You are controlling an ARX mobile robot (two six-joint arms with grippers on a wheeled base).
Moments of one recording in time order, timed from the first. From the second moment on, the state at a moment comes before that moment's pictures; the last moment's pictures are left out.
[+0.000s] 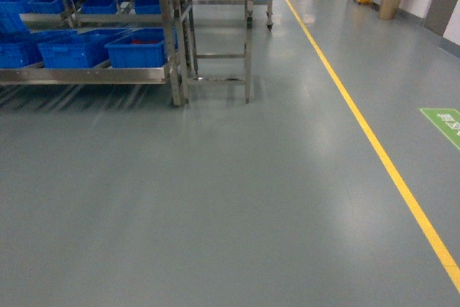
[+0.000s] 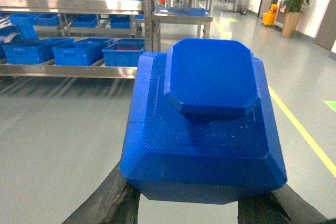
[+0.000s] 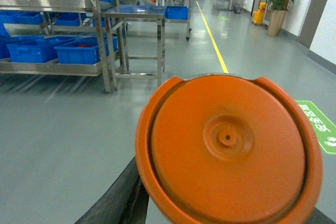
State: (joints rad) left arm 0.00 0.01 0.01 0.00 0.00 0.00; right arm 0.00 0.01 0.01 -0.01 0.00 -0.01
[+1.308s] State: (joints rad) left arm 0.00 0.01 0.01 -0.01 0.00 0.00; right arm 0.00 0.01 0.01 0.00 0.00 -0.01
